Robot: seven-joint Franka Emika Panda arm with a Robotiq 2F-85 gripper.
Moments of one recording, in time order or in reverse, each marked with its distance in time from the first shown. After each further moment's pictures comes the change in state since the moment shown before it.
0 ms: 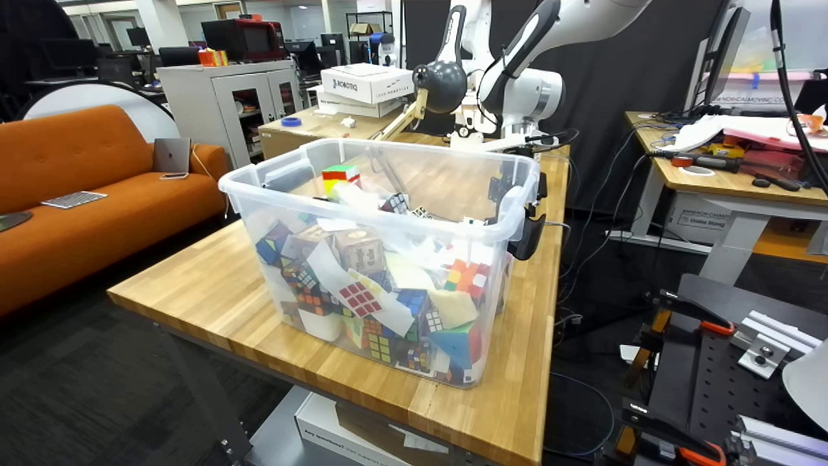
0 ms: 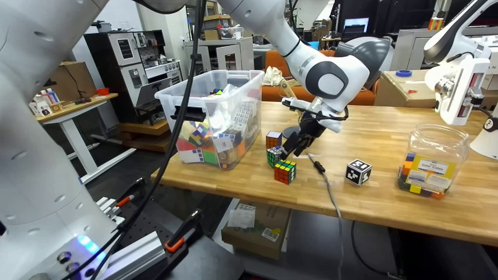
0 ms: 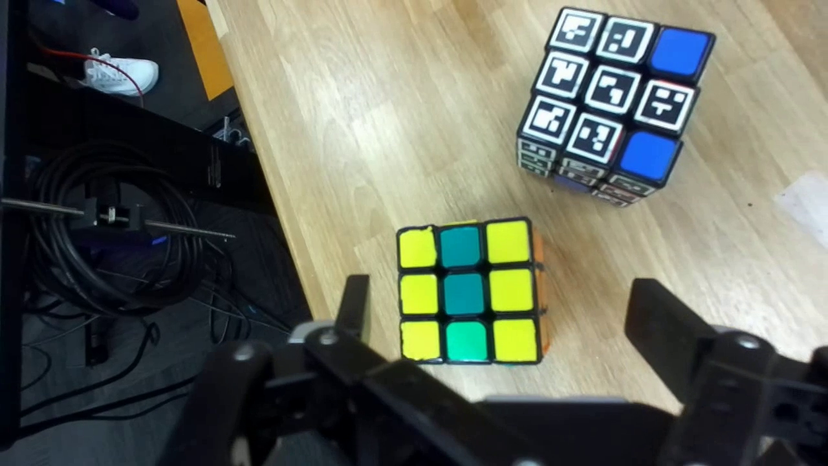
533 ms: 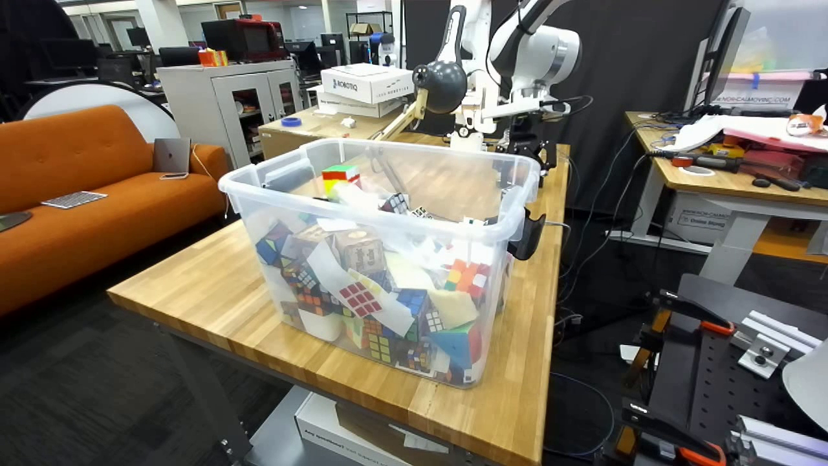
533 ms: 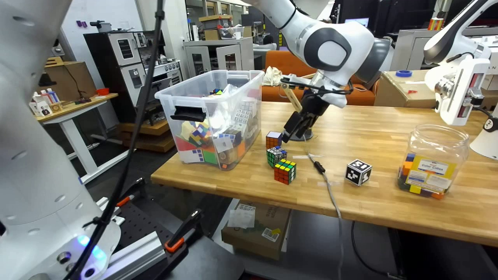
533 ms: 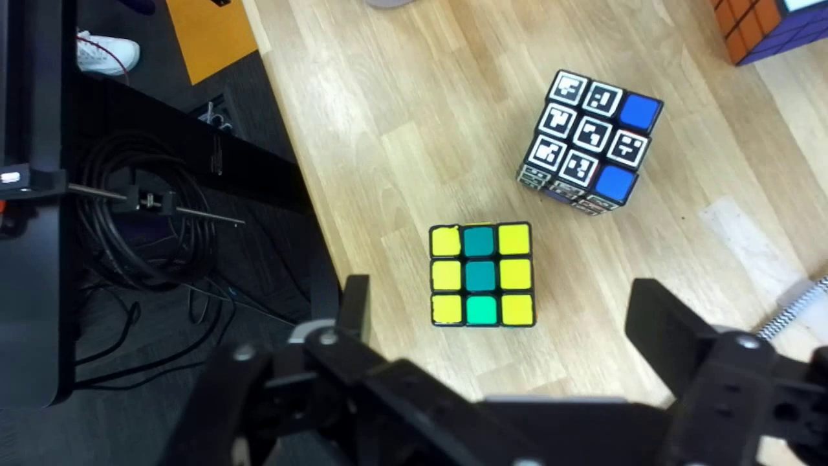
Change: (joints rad) arm 0.004 -0.192 -0.009 -0.114 -0.033 -0.001 -0.039
